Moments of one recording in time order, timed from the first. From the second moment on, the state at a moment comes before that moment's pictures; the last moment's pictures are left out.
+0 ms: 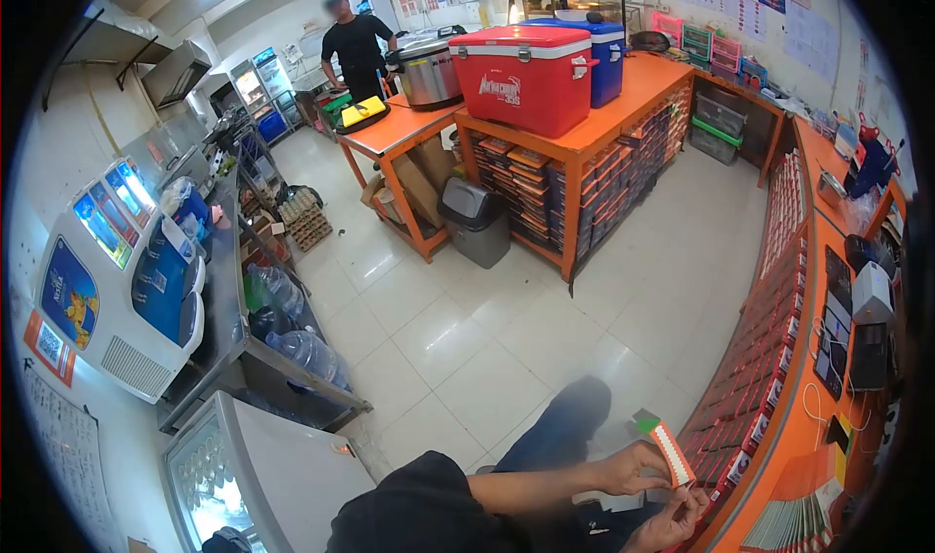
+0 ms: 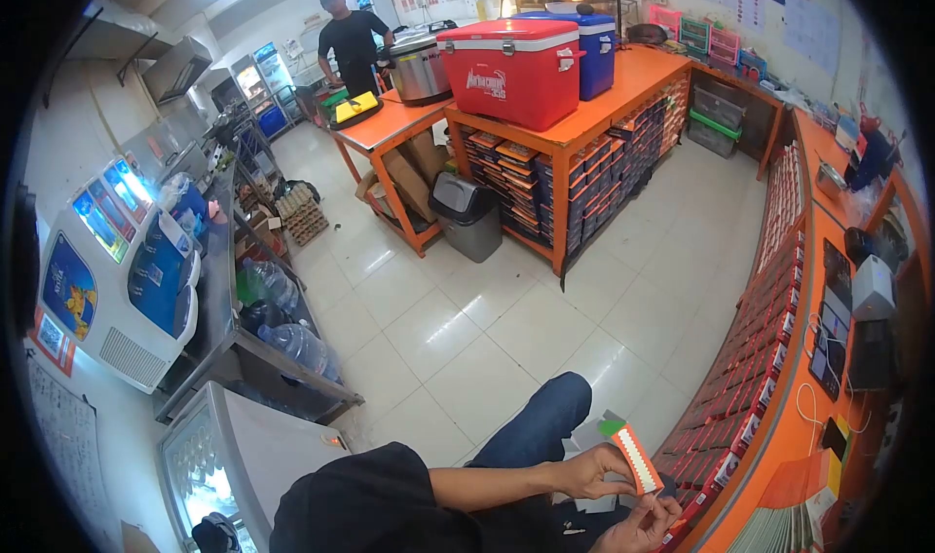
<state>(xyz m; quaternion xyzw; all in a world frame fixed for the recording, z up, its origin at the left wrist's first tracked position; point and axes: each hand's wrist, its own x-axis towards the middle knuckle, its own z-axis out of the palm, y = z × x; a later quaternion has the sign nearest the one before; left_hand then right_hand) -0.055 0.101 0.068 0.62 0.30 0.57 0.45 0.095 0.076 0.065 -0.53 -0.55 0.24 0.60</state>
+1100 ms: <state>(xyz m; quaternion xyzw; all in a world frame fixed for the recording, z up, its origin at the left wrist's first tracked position) -0.051 0.096 0.062 0.51 0.30 0.55 0.59 0.104 0.072 0.095 -0.55 -0.67 0.17 0.46</state>
